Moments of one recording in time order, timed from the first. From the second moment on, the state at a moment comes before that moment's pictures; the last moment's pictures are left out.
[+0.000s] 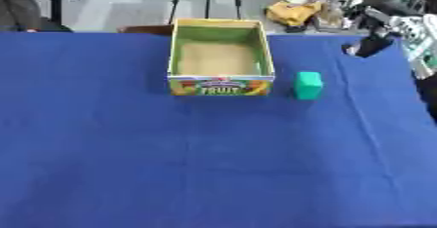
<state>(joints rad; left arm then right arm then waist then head) -0.20 0.34 0.09 -1.68 0.23 -0.16 -0.01 -0.87 -0.77 0.05 -0.77 0.75 -0.16 0.34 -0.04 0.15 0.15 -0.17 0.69</state>
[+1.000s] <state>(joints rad) -0.22 0.34 0.08 -1.68 0.23 -0.16 -0.02 -0.88 -0.72 0.03 -0.66 0.86 -0.16 0.35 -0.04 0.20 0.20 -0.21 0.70</state>
